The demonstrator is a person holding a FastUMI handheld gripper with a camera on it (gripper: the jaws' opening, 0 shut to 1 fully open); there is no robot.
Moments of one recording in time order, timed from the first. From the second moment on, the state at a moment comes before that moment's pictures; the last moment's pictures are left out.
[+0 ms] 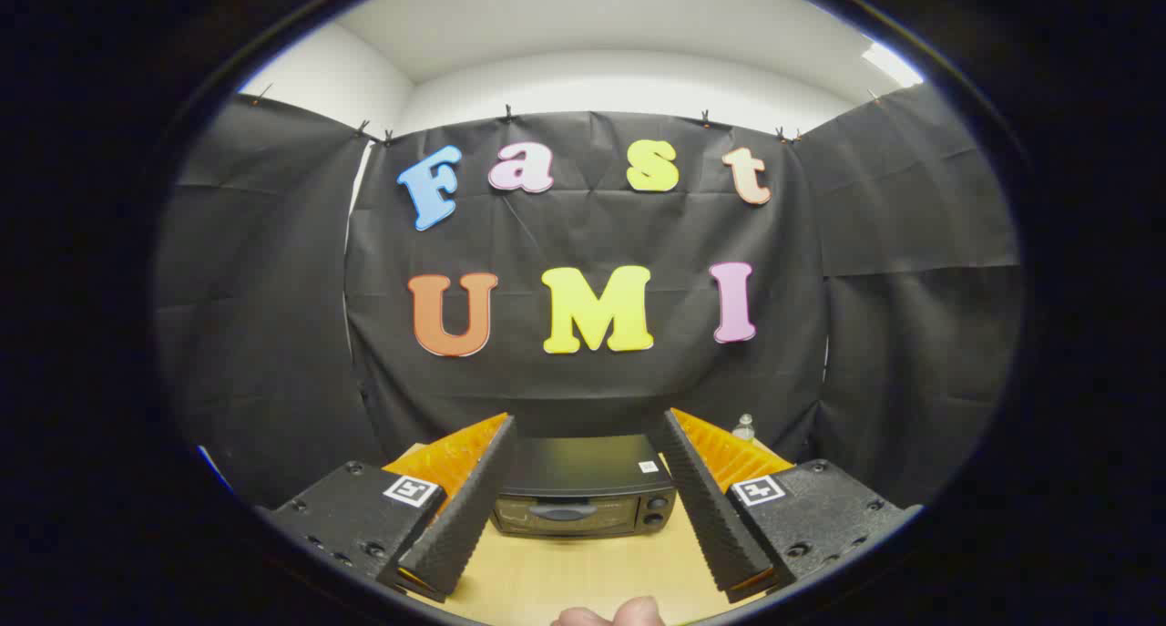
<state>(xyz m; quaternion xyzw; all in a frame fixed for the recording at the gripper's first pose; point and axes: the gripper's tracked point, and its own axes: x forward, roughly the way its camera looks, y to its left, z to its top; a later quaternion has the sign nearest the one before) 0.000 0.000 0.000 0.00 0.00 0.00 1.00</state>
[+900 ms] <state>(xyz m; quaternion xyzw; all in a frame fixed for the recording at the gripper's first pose) 0.004 -0.014 -0.012 0.02 0.02 -0.01 1.00</state>
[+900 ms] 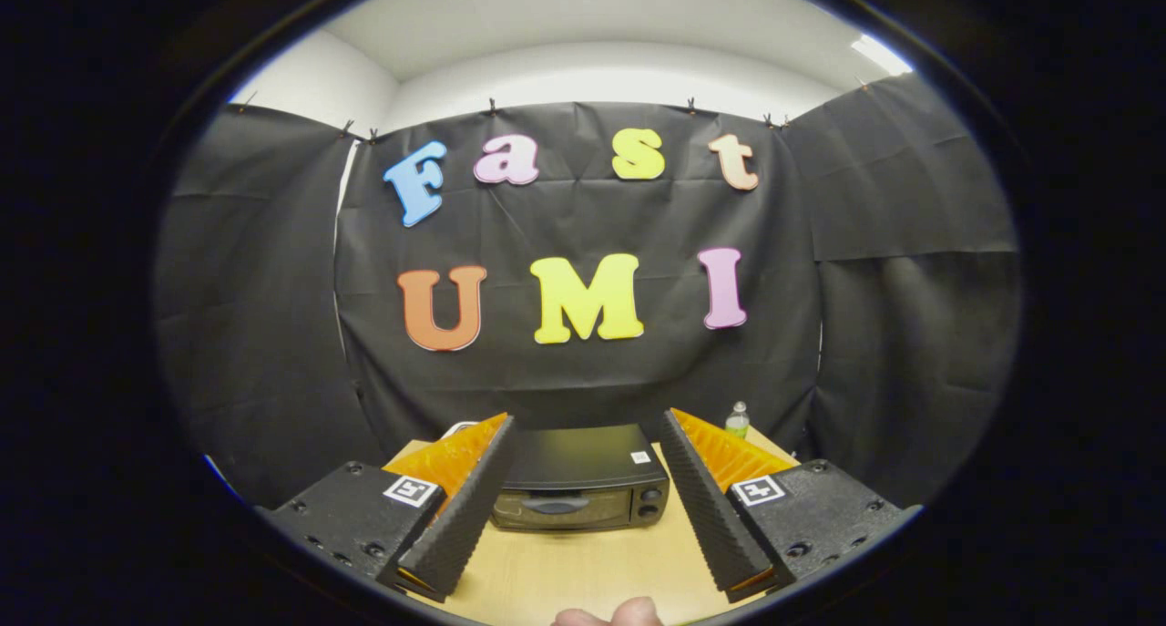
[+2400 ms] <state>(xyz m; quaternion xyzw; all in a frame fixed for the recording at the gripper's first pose) 0.219 0.025 -0.273 0.00 0.21 0.04 0.98</state>
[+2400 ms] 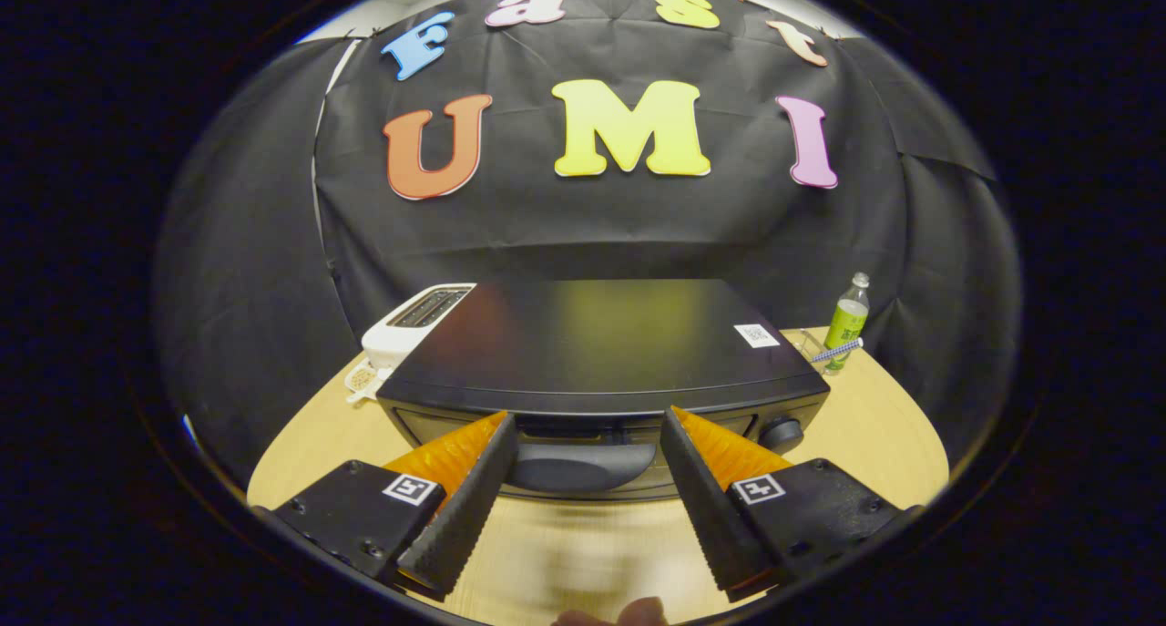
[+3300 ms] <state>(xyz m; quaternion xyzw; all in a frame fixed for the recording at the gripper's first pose) 0.121 0.018 -0.341 -0.02 0.26 0.05 0.96</state>
